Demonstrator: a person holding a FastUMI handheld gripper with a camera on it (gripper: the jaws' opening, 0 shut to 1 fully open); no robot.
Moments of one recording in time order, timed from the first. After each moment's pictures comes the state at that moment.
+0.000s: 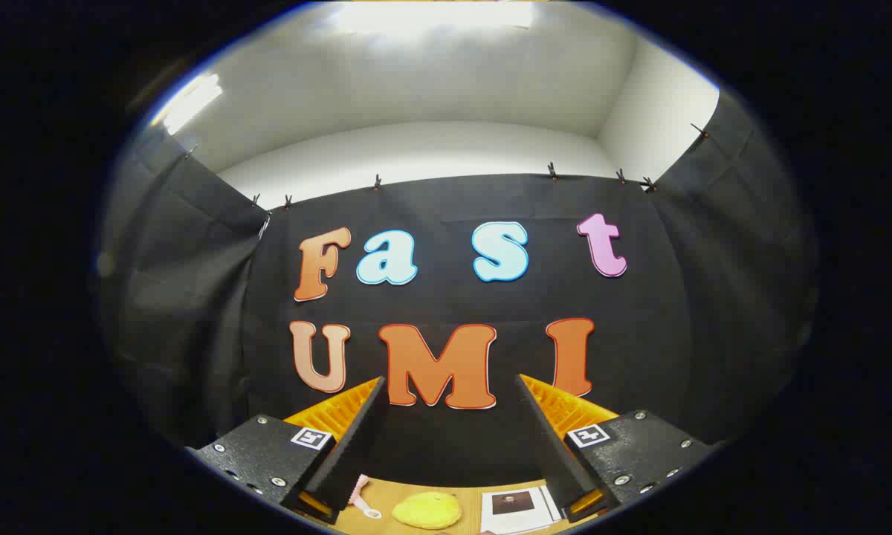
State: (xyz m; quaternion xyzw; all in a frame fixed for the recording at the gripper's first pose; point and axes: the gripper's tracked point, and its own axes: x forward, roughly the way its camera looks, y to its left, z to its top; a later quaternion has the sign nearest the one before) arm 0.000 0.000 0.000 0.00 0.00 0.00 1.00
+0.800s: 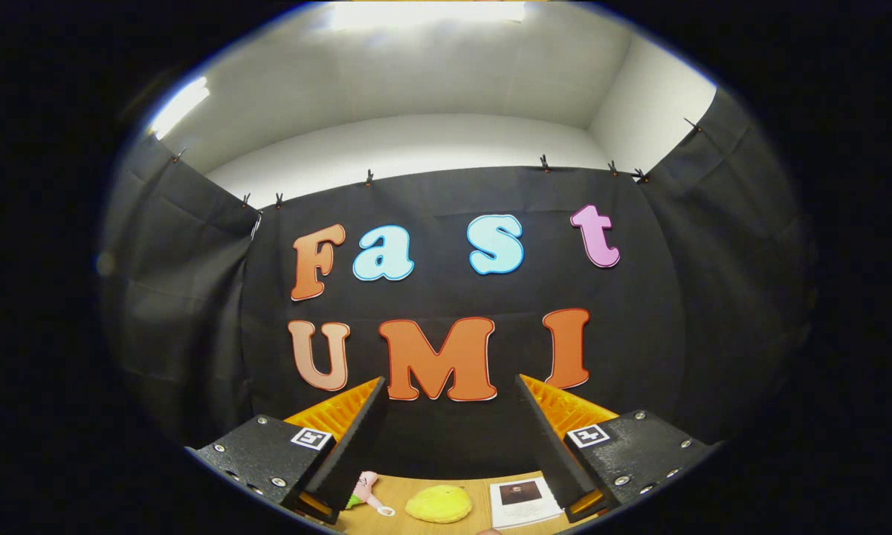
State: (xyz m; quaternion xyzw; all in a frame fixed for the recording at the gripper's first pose) arm -0.015 0.006 0.003 0.02 0.05 -0.03 1.00
